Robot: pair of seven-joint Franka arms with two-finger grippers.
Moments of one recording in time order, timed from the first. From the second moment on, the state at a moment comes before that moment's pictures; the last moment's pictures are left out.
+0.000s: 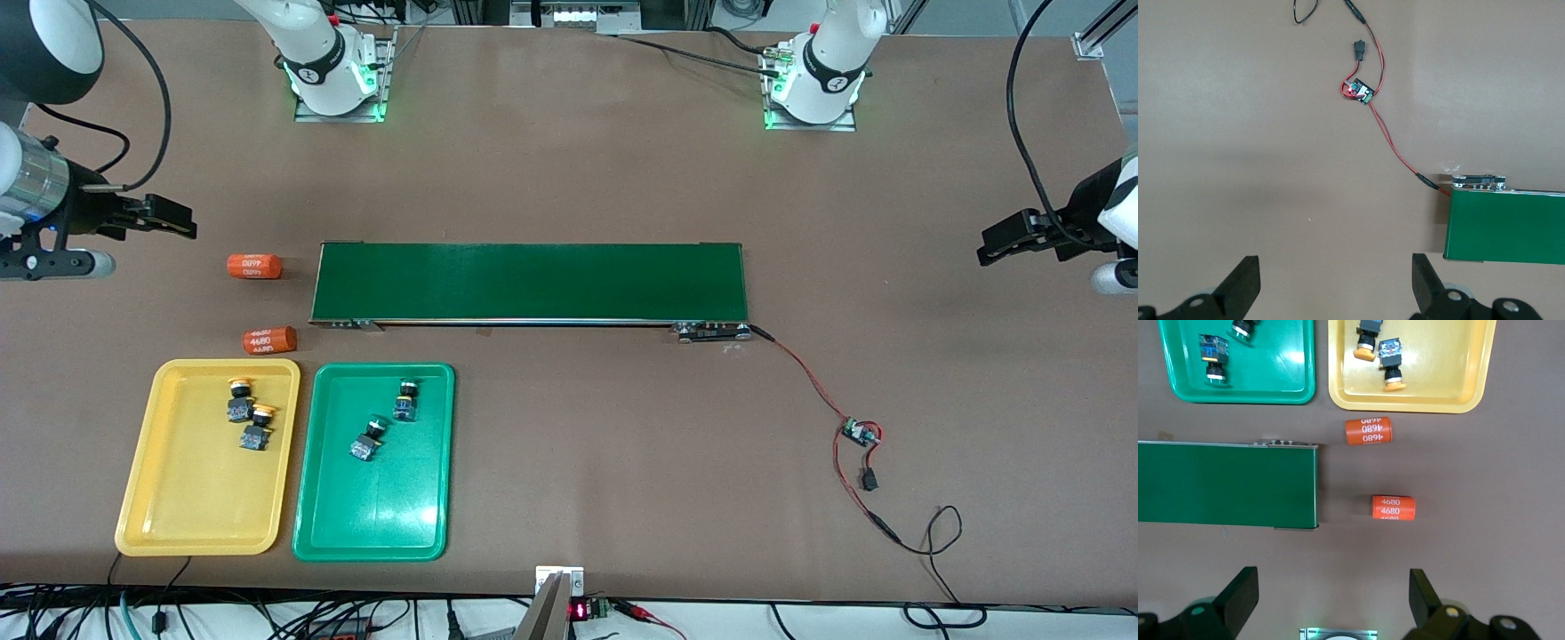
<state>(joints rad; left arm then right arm) 0.07 0.12 -0.04 -1.48 0.00 1.56 -0.06 0.05 0.08 -0.05 -1.65 0.00 1.56 -0.04</state>
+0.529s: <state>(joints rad) 0.07 0.12 -0.04 -1.48 0.00 1.56 -0.06 0.11 0.08 -0.06 -1.66 -0.01 1.56 0.02</state>
